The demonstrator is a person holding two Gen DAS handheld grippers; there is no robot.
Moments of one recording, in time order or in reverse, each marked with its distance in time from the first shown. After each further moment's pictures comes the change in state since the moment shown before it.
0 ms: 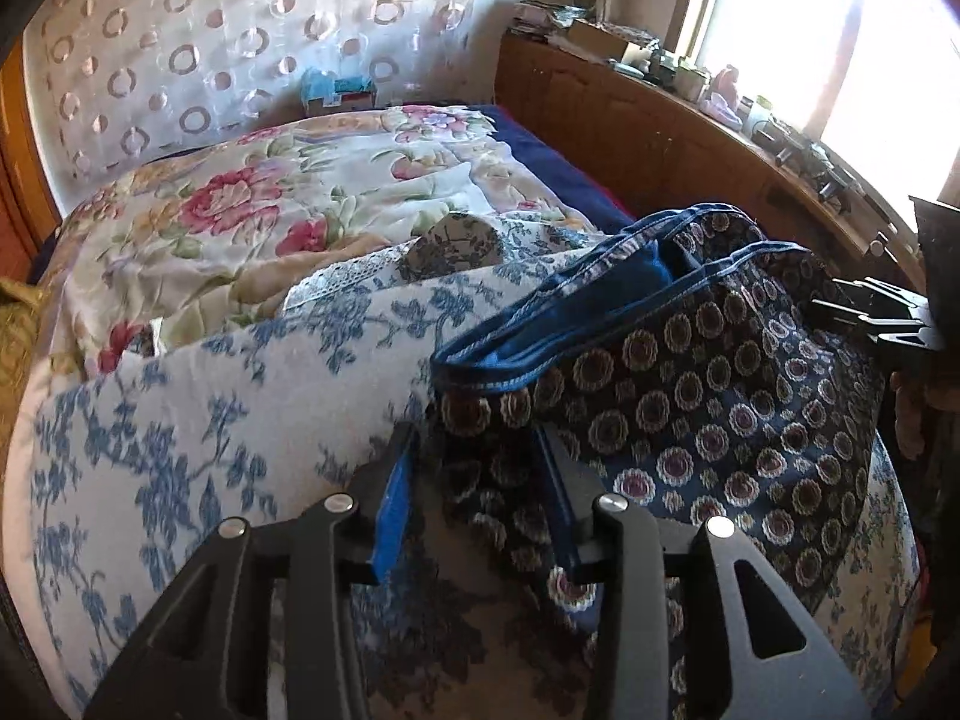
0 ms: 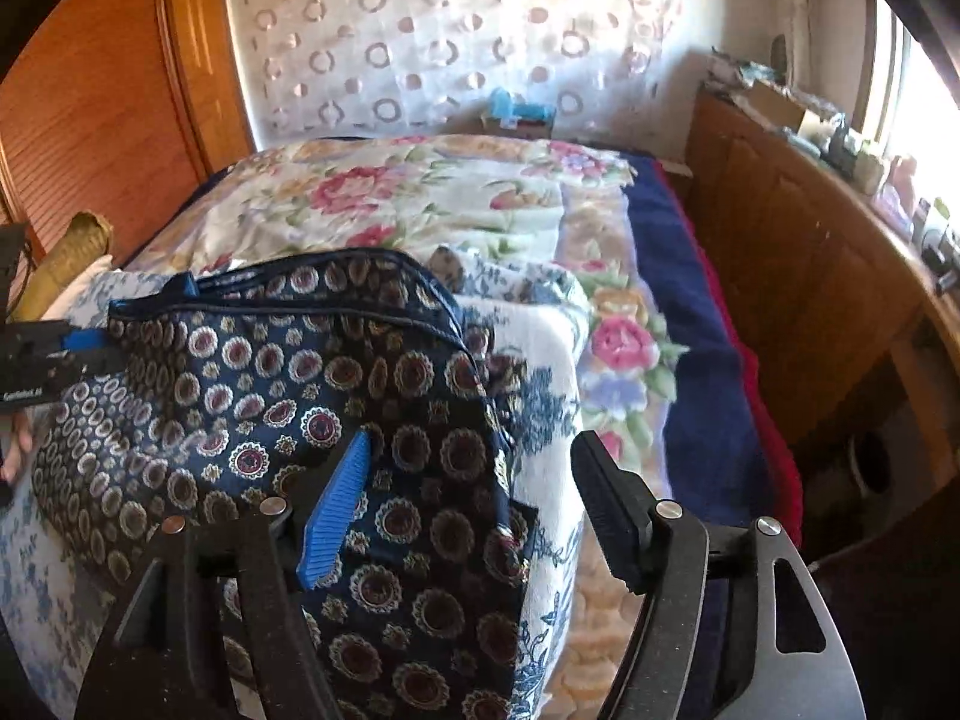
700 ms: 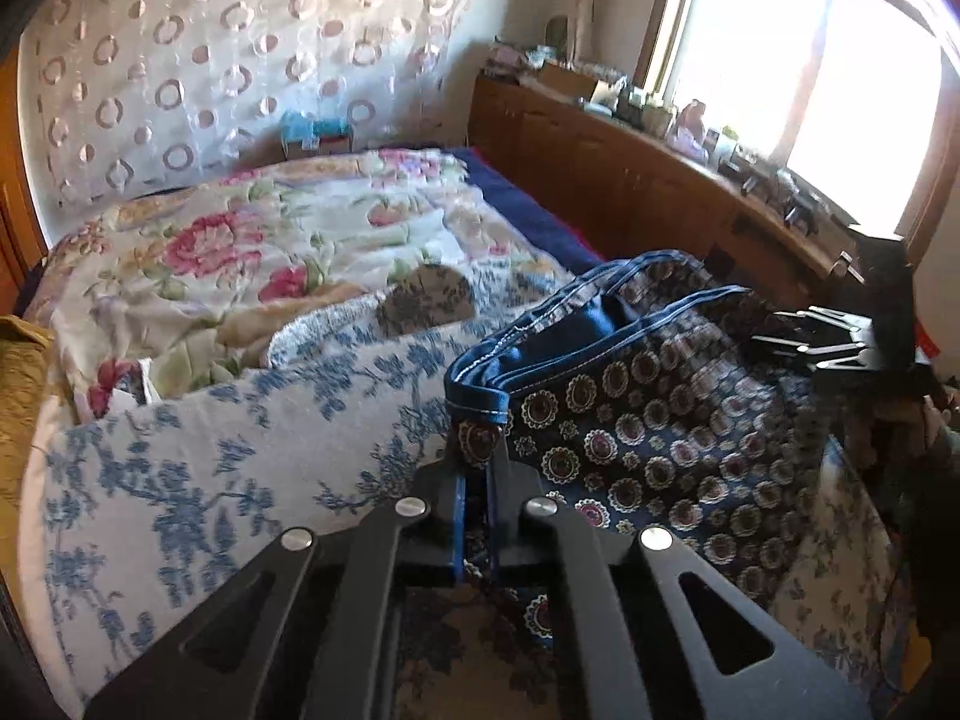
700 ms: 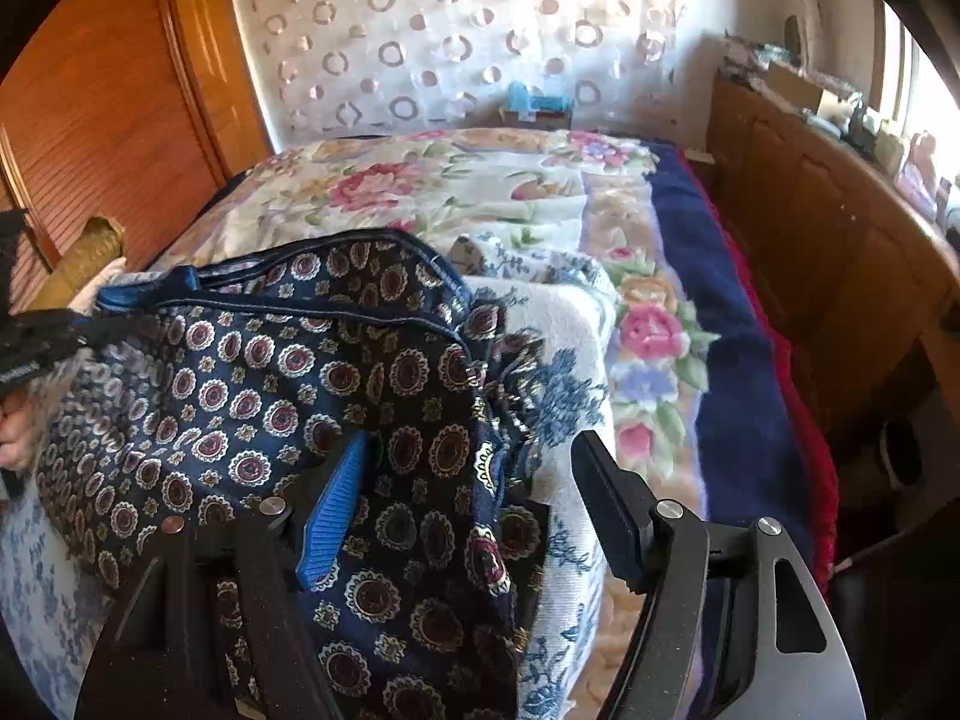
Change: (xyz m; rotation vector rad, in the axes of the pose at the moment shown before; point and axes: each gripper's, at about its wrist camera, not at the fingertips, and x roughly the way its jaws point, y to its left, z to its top) left arm -0.039 0.001 0.002 0.019 -0.118 -0.062; right arm 0.008 0.000 -0.005 0.011 -0.009 0.056
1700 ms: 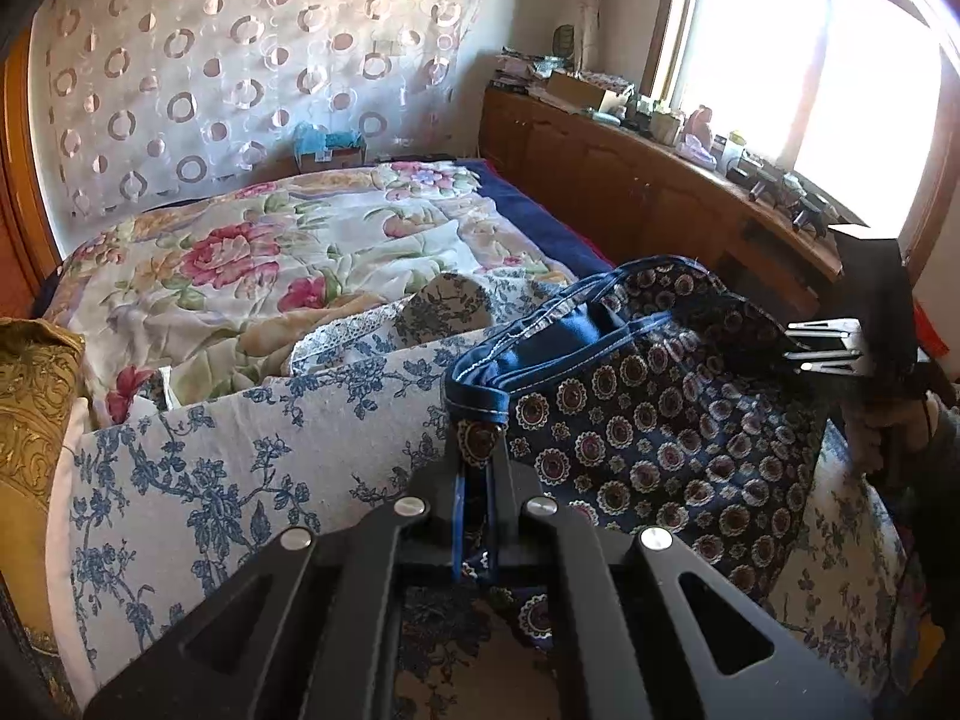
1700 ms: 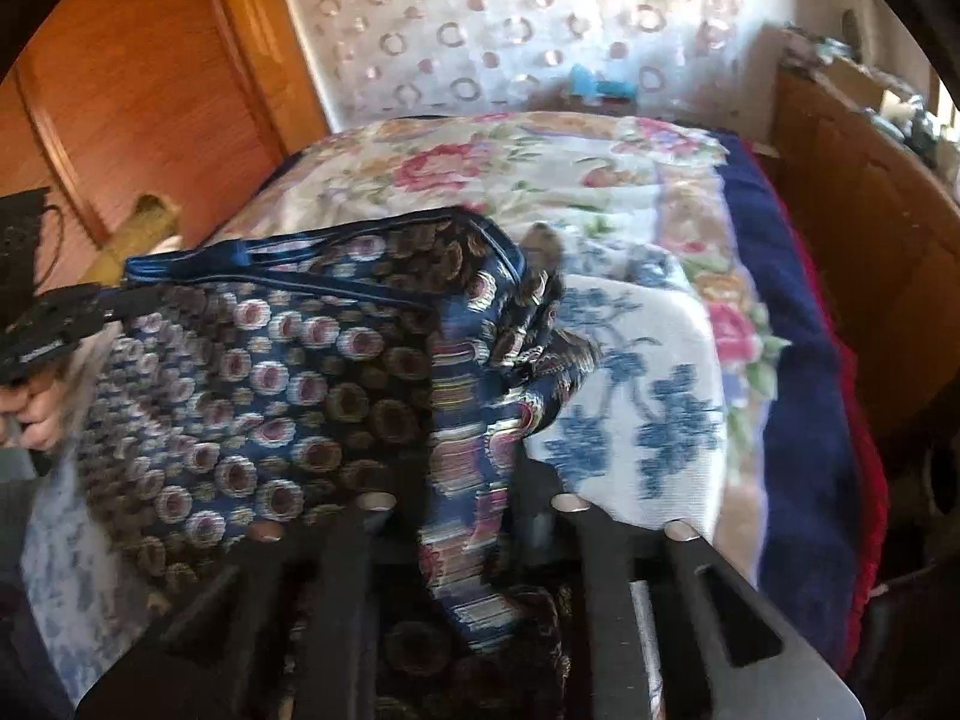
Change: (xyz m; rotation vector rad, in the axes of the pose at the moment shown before) left arm -0.008 0.005 -0.004 0.007 -0.024 0.034; right arm 0.018 0.030 0.007 -0.048 0.053 0.158
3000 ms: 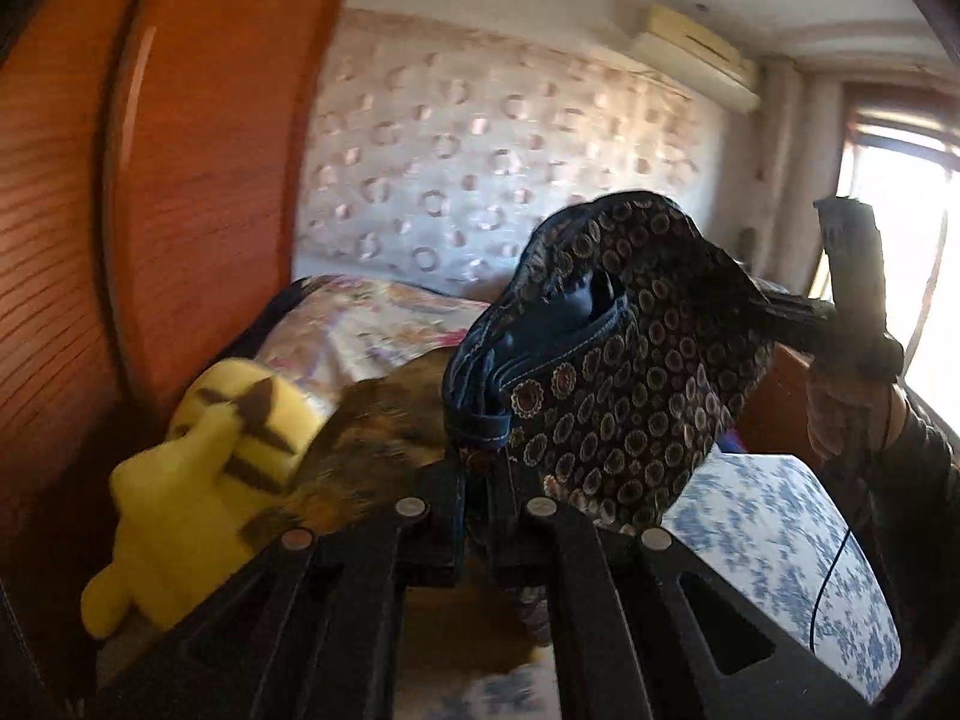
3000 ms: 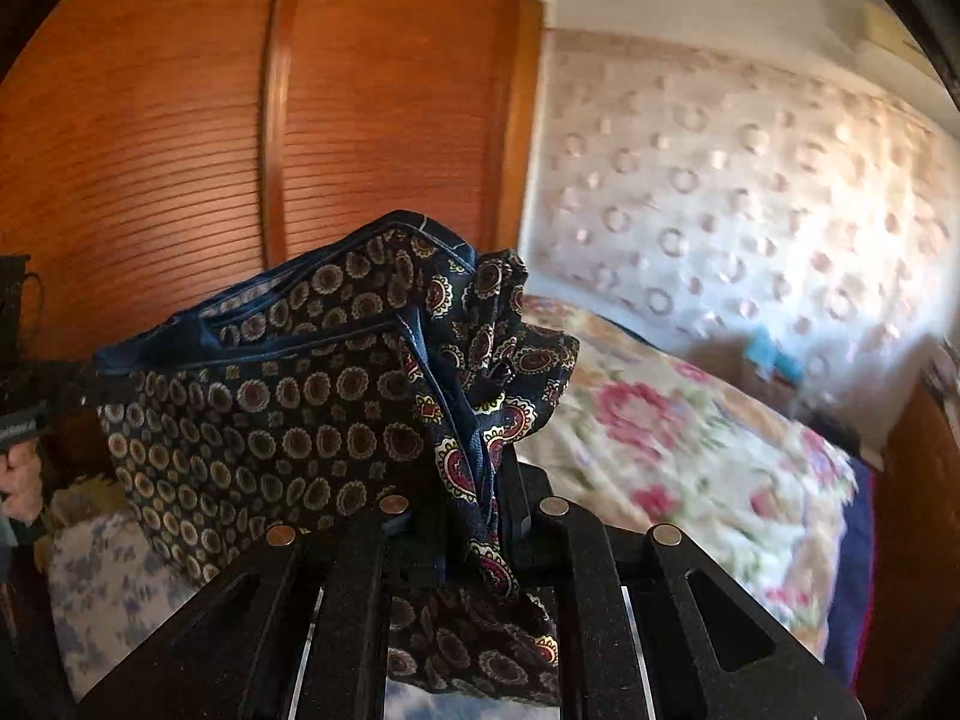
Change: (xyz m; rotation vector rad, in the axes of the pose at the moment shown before) left arm -0.262 0.162 -0.127 -0.352 -0.395 0.364; right arm -0.008 0.330 0.174 -0.515 -0.336 0.208
